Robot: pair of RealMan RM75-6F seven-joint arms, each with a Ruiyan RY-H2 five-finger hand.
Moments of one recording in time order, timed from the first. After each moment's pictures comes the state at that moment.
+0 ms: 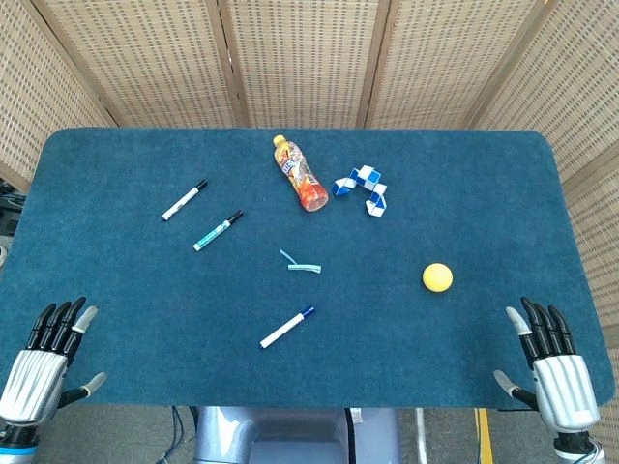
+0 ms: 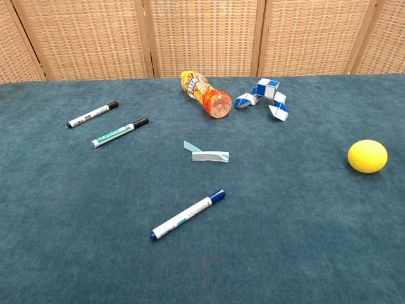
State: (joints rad) left arm 0.02 -1.23 0.08 -1.62 1.77 1.64 0.18; right arm -0.03 -1.26 -0.01 -1.53 -1.77 1.72 -0.05
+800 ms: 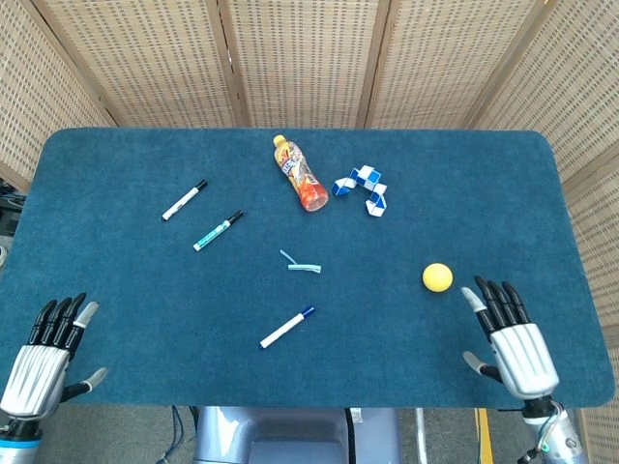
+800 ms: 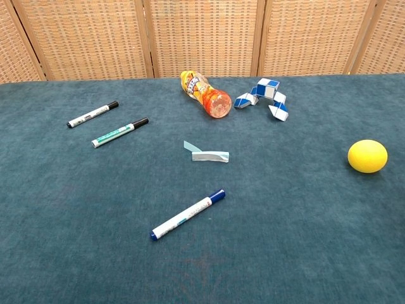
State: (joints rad) left arm 0.01 -1.25 0.06 -1.62 1.74 1.61 0.20; right arm 0.13 -1.21 0.06 -1.69 -1.73 1.47 -0.16
